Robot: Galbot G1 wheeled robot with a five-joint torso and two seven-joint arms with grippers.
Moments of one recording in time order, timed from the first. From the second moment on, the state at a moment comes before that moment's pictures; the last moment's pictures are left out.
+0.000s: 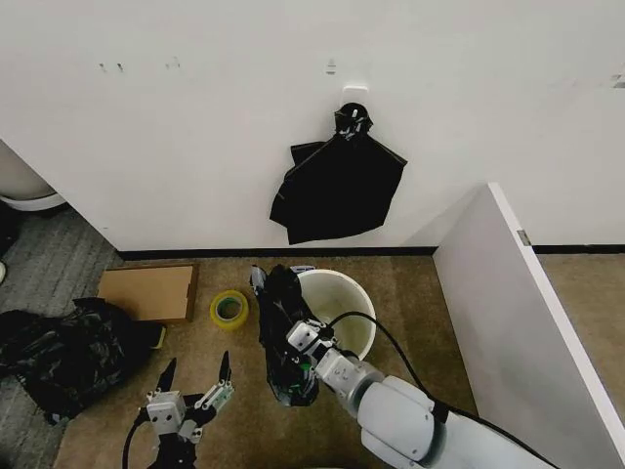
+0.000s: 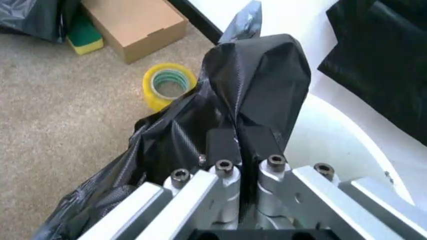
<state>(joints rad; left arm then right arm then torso) 1.83 -1.20 -0.38 -2.27 -0.28 -0.17 -0.35 -0.79 0.99 -0.40 2.15 0.18 -0.69 0.20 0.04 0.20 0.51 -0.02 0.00</state>
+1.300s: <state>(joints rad) 1.40 -1.01 -0.06 -2.12 -0.50 0.13 -0.46 -0.79 0.96 -0.38 2.18 0.30 -0.70 0.24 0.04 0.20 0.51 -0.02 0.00</state>
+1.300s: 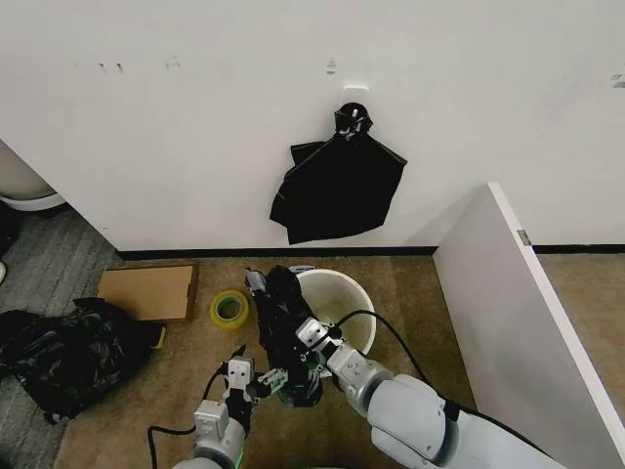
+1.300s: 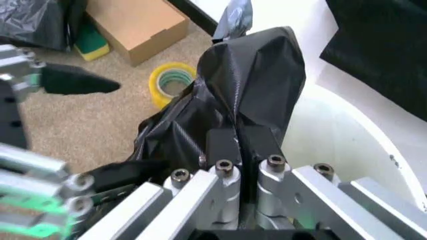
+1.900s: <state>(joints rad) 1.26 -1.08 0.03 -2.03 -0.57 0.20 -0.52 -0.83 0.95 -0.34 2.21 0.32 -0.70 0.23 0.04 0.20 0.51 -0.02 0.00</state>
